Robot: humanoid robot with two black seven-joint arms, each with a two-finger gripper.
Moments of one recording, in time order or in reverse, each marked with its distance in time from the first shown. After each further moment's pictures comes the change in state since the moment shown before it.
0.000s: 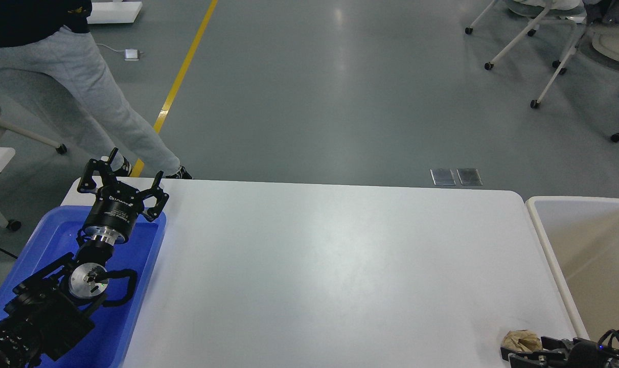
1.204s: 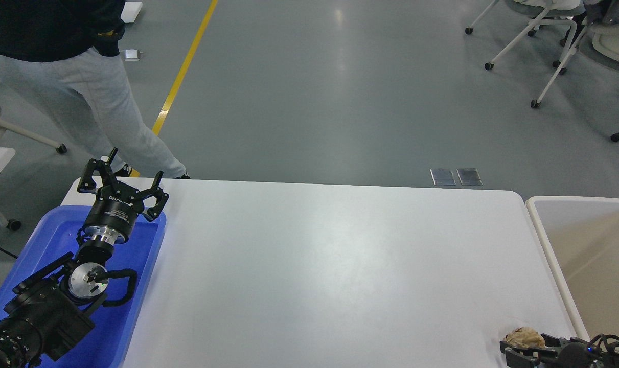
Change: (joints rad) left arm 0.000 0.000 0.000 0.000 0.000 0.000 0.000; right arm 0.009 0.167 -0.016 -0.251 -0.026 -0.088 0.004
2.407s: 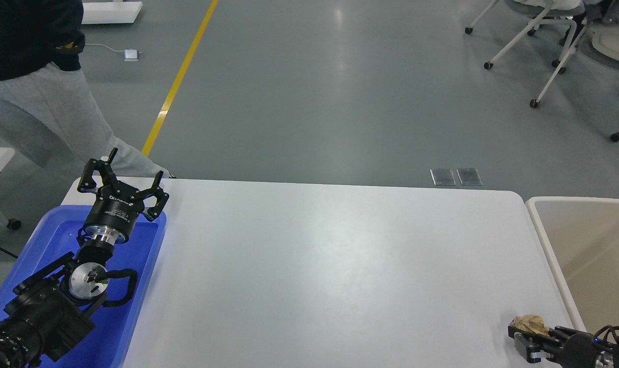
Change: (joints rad) left arm 0.000 0.000 0.000 0.000 0.000 0.000 0.000; right arm 0.040 -0.060 -0.034 0.034 0.065 -0.042 0.062
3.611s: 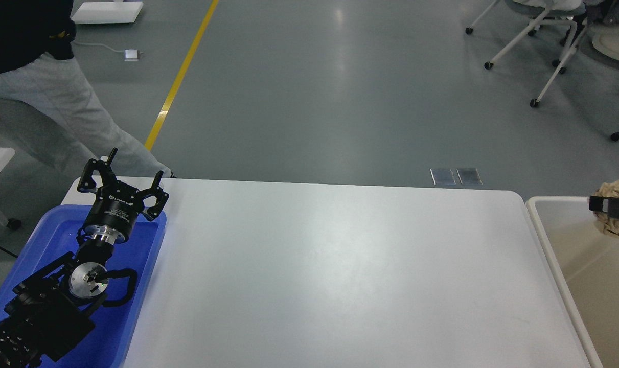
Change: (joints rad) left arm 0.000 0.000 0.000 0.000 0.000 0.000 0.000; right arm 0.634 -0.633 0.033 0.423 0.473 0.572 0.023
